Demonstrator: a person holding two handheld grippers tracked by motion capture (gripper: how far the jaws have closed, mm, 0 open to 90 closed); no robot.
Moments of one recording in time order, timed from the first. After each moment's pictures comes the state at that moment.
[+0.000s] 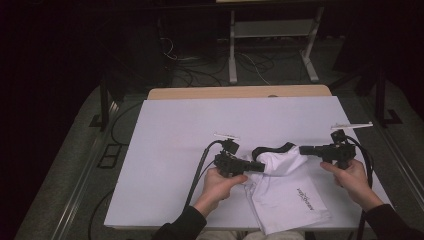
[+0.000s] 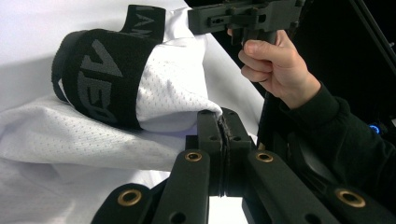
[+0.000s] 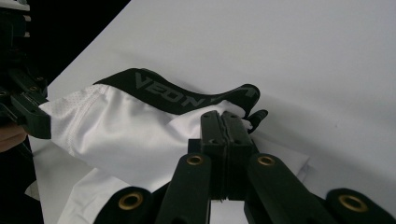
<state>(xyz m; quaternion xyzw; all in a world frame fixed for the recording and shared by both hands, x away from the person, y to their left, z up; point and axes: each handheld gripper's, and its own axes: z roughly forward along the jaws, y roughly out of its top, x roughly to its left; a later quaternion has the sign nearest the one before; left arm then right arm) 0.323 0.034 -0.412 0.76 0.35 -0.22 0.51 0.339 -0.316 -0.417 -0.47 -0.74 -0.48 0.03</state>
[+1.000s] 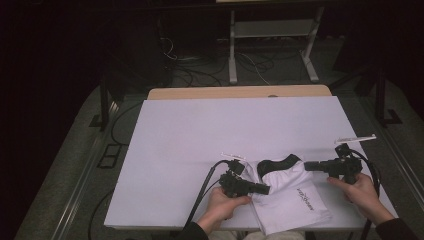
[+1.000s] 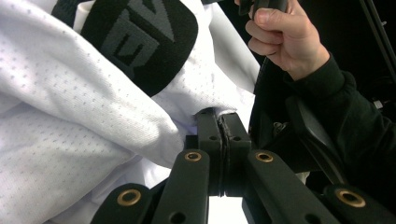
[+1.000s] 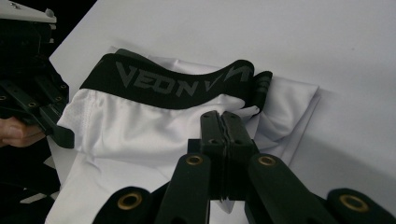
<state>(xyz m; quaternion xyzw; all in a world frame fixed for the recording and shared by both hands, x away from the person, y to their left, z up) 0.293 0.024 -0.455 0.76 0.35 -0.26 0.48 0.310 -0.326 -0.433 -0.47 -0.76 -0.45 0.06</state>
